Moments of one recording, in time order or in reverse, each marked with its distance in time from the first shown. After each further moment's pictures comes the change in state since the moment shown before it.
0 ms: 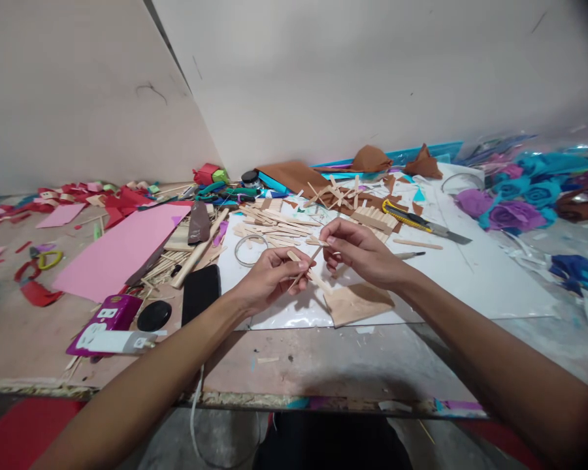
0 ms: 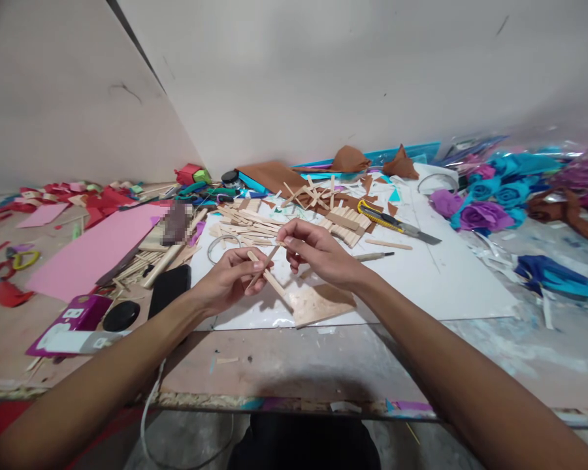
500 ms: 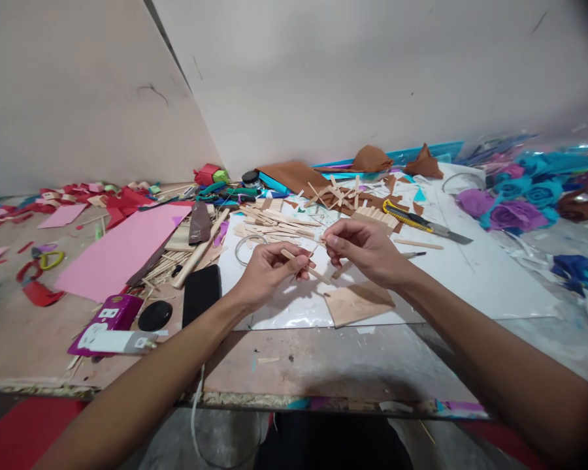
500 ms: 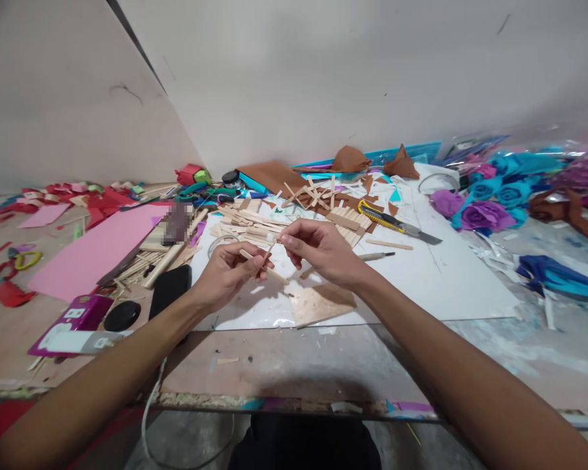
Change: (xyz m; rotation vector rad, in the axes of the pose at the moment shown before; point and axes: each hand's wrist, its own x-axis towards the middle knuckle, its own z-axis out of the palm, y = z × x) left_hand 0.004 -0.006 -0.008 0.124 0.064 0.248; right_hand 0.001 -0.009 0.000 -0.096 0.086 -0.077
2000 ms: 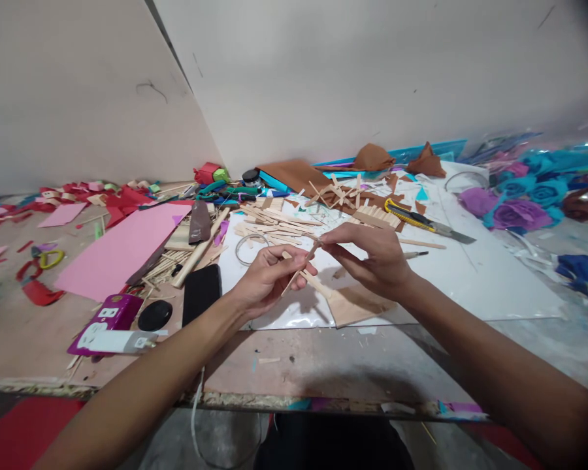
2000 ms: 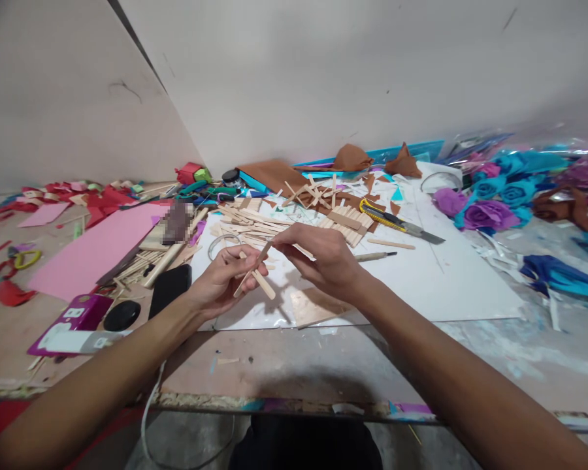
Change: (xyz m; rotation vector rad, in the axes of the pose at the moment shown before) left_hand -0.006 0.019 0.014 -0.240 0.019 -0.243; right_hand -0.007 -0.008 0.005 -0.791 0.060 -0.692
